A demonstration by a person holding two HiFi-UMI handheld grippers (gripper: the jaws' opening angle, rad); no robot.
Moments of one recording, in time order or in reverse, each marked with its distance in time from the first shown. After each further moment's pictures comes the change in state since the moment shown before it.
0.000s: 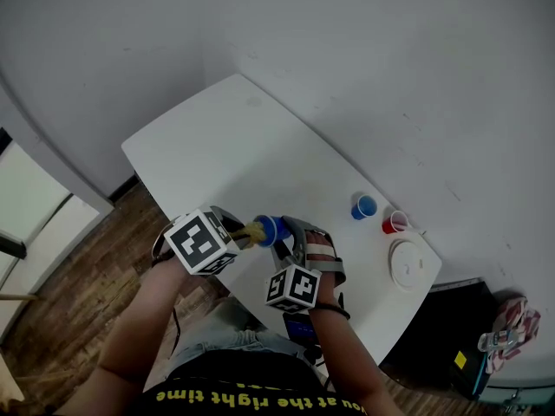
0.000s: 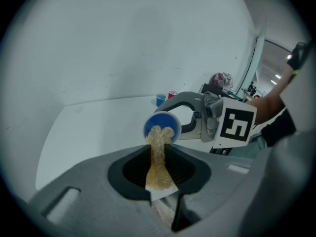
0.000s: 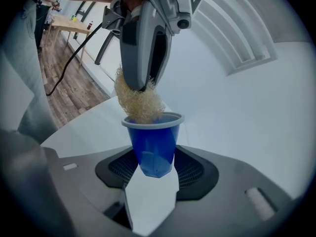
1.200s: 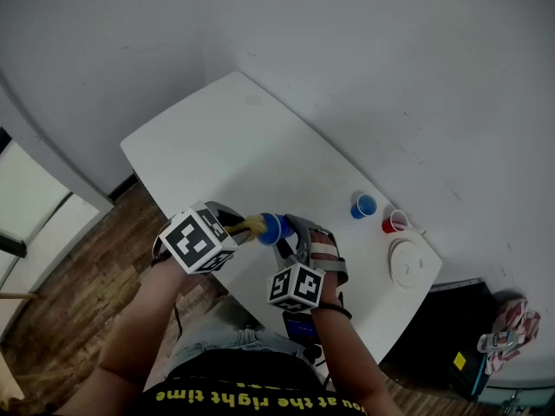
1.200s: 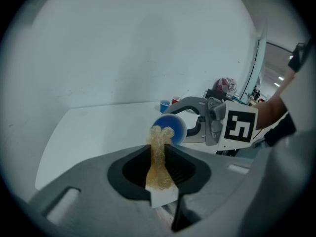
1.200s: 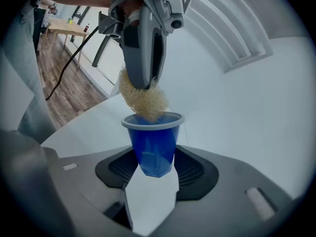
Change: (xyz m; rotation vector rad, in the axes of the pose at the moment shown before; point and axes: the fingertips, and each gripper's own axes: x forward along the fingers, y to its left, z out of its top) left arm -0.001 0.007 0.013 -0.024 -0.071 0.039; right arm -0.004 -0.010 -0.005 0.062 -0.016 -0.012
